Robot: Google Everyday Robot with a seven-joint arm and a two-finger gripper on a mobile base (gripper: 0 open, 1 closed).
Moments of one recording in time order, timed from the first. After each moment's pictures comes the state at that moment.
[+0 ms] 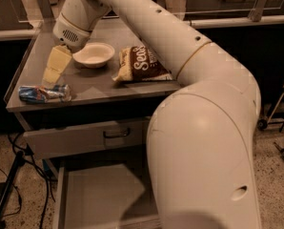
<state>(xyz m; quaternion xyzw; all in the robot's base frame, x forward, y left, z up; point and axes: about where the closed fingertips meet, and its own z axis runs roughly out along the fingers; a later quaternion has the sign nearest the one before) 0.619 0.218 0.910 -0.69 0.66 0.25 0.19</state>
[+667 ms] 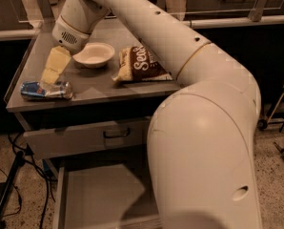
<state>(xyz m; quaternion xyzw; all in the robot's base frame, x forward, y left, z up) 0.618 0.222 0.905 -0.68 0.66 0.25 0.19</state>
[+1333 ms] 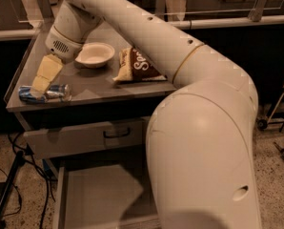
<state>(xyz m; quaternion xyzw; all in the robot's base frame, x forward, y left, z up) 0.608 0.241 0.885 -0.66 0.69 0.27 0.17</state>
